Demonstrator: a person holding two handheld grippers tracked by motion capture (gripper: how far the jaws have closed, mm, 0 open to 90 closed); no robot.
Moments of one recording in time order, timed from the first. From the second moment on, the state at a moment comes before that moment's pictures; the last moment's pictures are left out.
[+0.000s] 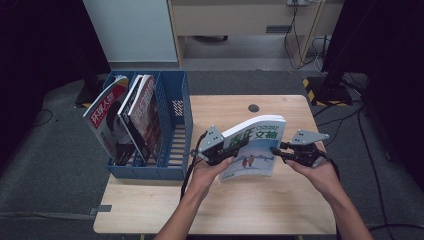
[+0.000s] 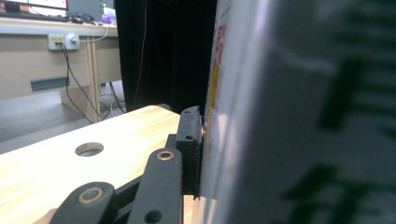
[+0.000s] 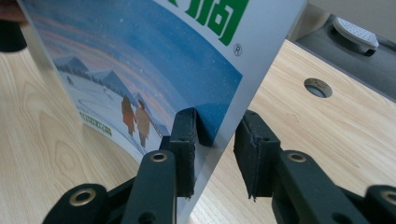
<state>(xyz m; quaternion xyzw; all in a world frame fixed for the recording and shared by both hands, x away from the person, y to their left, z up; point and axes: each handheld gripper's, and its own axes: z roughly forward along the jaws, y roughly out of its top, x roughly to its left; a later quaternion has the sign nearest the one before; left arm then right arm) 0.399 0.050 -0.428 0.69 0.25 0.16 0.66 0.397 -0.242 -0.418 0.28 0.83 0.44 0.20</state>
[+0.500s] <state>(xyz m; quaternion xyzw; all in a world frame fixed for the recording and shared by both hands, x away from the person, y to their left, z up) 0.393 0.053 -0.432 0.69 0.23 0.16 0.67 0.407 -0.245 -0.428 0.30 0.82 0.45 0.20</state>
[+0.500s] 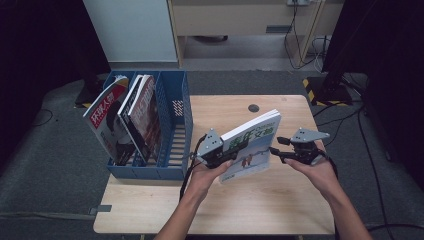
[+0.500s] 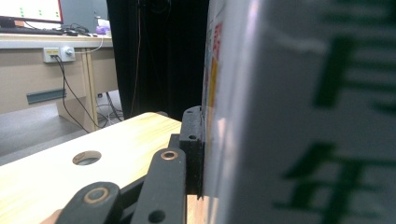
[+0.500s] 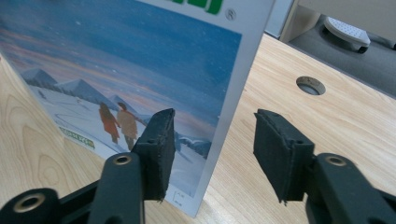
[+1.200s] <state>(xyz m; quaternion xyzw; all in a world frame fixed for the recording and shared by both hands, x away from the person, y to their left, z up) 0.378 0.051 -0.440 0.67 0.21 0.15 0.69 0.407 -0.236 -0.435 0.29 0.82 0.44 0.20</state>
